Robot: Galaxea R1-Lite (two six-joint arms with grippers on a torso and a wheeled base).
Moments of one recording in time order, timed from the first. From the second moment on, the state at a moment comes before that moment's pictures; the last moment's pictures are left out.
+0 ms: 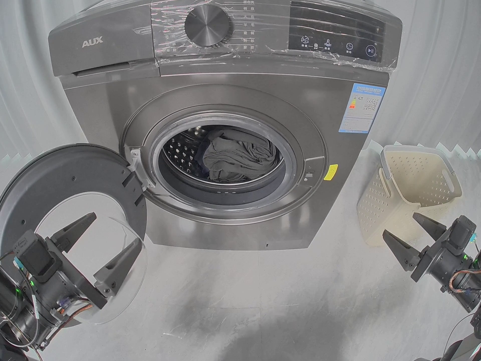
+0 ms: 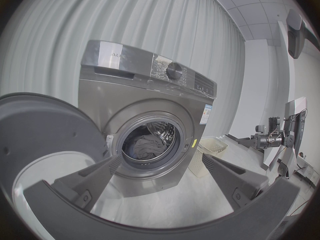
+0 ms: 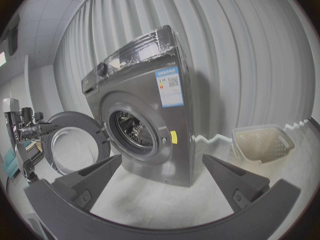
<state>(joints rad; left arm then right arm) -0.63 1.21 -0.04 -1.28 0.16 -0.05 0.45 1.33 -0.02 -1.30 -0.06 0.08</state>
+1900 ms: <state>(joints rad) 0.00 0.01 -0.02 -0.04 0.02 -0.03 0.00 0.02 -0.02 -0.01 0.03 -0.02</state>
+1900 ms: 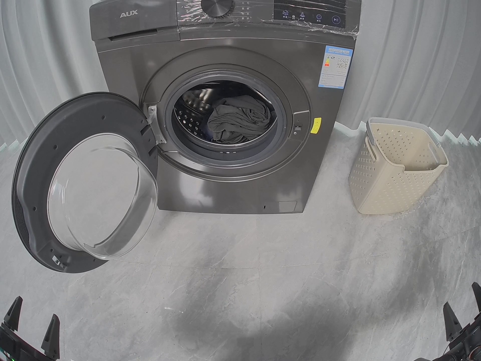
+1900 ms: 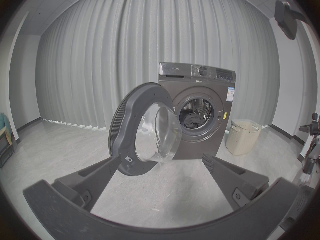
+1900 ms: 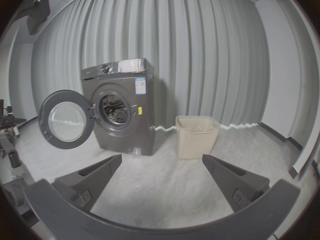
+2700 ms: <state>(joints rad) 0.00 0.01 -0.02 0.01 0.01 -0.01 0.00 0.01 -0.02 0.06 0.02 -0.01</state>
